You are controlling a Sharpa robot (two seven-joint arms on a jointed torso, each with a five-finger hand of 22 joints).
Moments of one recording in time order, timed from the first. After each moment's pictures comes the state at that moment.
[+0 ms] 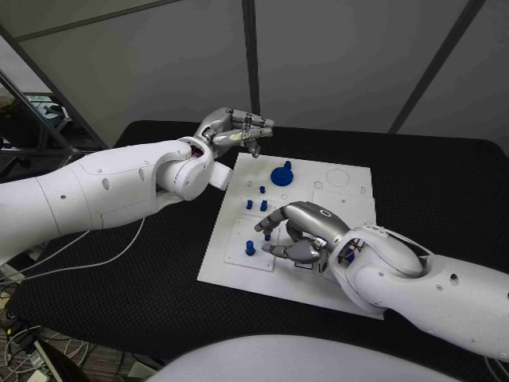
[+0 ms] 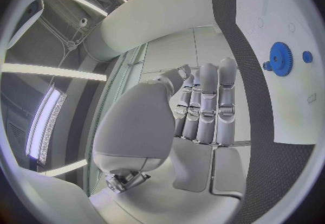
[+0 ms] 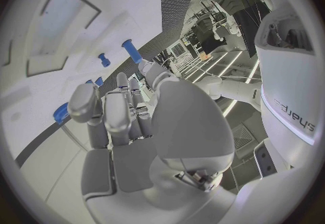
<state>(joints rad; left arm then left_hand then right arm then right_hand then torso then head) 1.13 -0.81 0.05 1.37 -0.20 -0.24 0.35 1.41 -0.14 0.45 -0.01 0.16 1.05 0.17 0.10 0.07 1.10 0.10 0.28 0.09 1.19 0.02 1.00 0.49 0.19 1.14 0.11 0.64 0.97 1.03 -0.66 -0.09 1.70 -1.46 -0.43 -0.04 1.37 -0.15 0.32 0.07 0.27 0.96 0.17 0.09 0.08 1.04 0.10 0.26 0.08 1.46 0.01 1.26 0.97 0.09 1.26 0.12 1.28 1.15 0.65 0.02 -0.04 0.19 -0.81</state>
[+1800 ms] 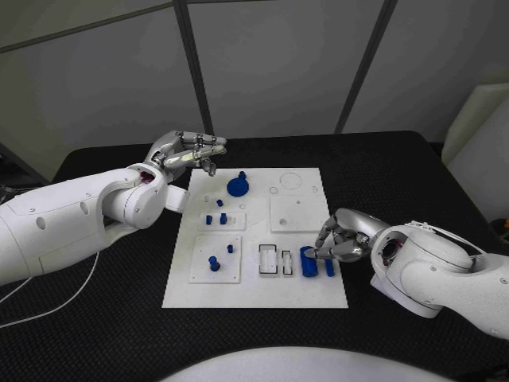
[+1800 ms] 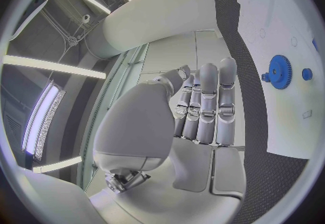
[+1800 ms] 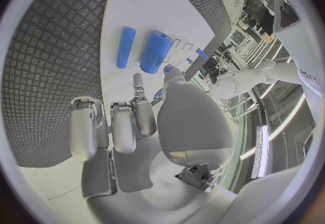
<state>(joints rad) 1.11 -0.86 0.04 1.39 -0.16 -0.23 0.35 1.40 -0.13 0.45 -0.01 0.16 1.04 0.18 0.10 0.07 1.09 0.11 0.29 0.09 1.19 0.02 1.00 0.48 0.19 1.14 0.11 0.64 0.97 1.02 -0.96 -0.03 1.88 -1.39 -0.31 -0.59 1.24 -0.11 -0.12 0.29 0.37 0.96 0.10 0.36 0.17 1.45 0.03 1.38 1.31 1.46 -0.05 1.50 1.31 0.04 1.46 0.07 1.49 1.31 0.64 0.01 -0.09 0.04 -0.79</state>
